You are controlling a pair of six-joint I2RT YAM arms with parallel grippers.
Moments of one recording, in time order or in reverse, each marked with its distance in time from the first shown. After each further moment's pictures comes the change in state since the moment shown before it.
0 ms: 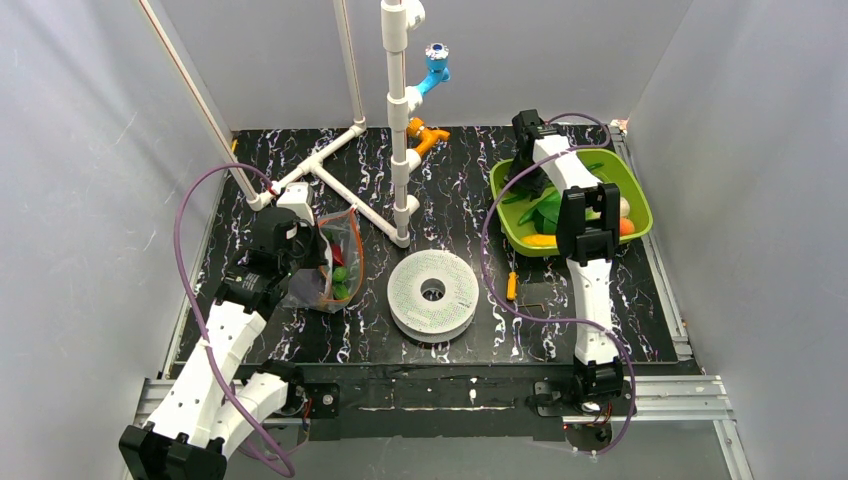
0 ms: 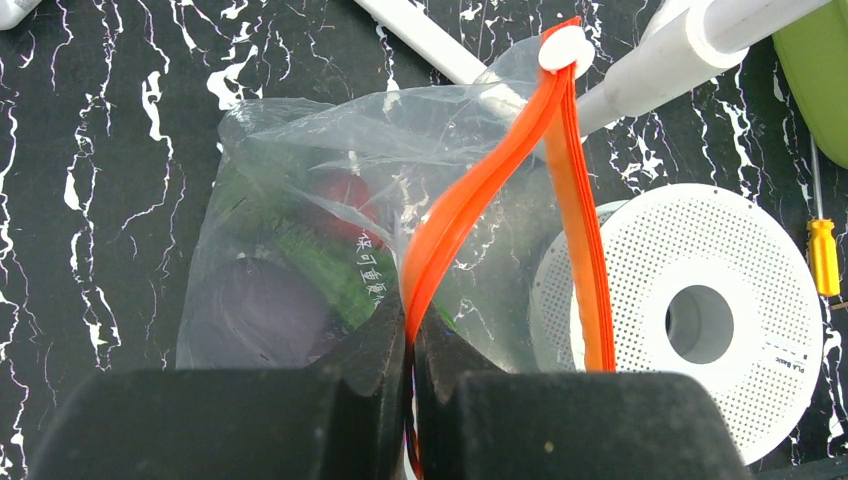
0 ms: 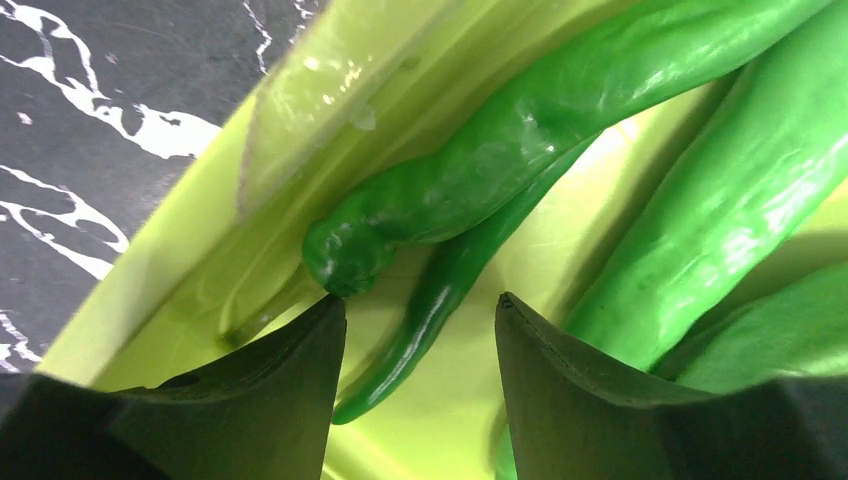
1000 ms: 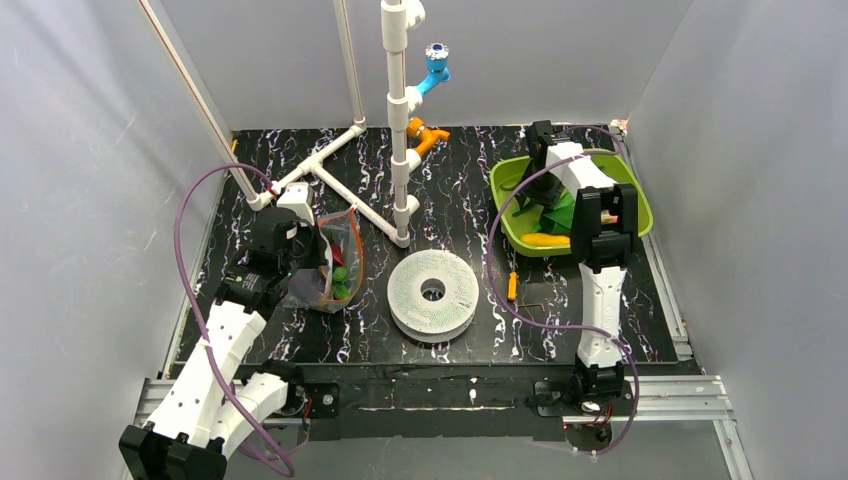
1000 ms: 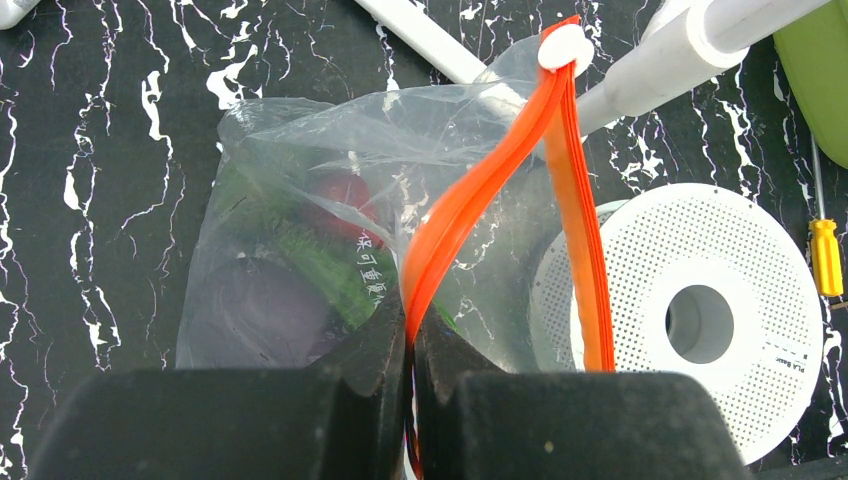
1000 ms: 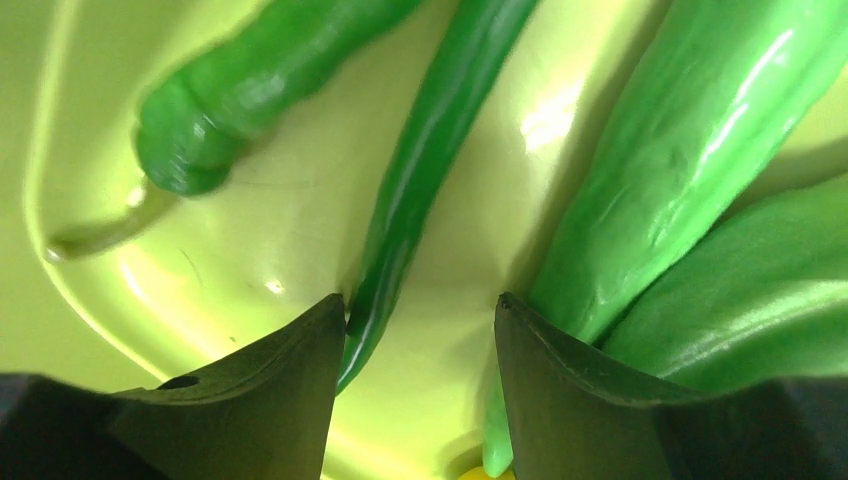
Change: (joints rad) left arm 0.000 0.000 0.000 0.000 0.000 0.000; right arm -0.044 -0.146 -0.249 0.014 -0.046 -0.066
